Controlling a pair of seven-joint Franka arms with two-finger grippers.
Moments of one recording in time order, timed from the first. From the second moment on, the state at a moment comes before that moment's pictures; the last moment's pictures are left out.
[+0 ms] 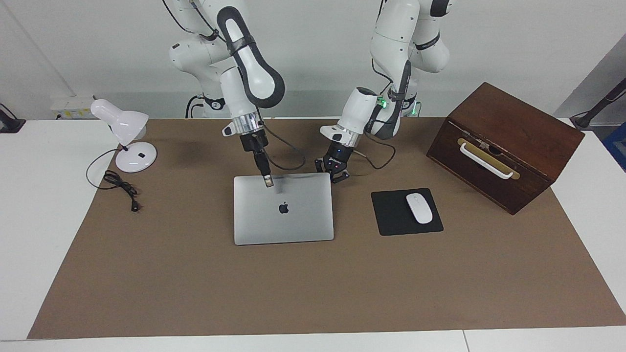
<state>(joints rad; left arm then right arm) -0.75 0.27 -0.01 -2.49 -0.10 3.49 -0.14 0.56 0.09 0.08 -2.22 2.06 3.34 -0.25</state>
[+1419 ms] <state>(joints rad) -0.75 0.27 -0.01 -2.49 -0.10 3.49 -0.14 0.45 0.15 0.08 -1.98 2.00 3.23 -0.27</state>
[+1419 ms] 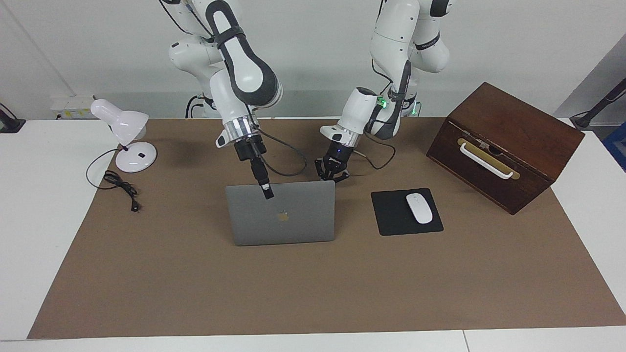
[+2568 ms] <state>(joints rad) -0.75 0.27 -0.01 -2.49 -0.10 3.49 -0.13 0.33 0.17 0.08 -1.86 1.94 3.14 -0.29</state>
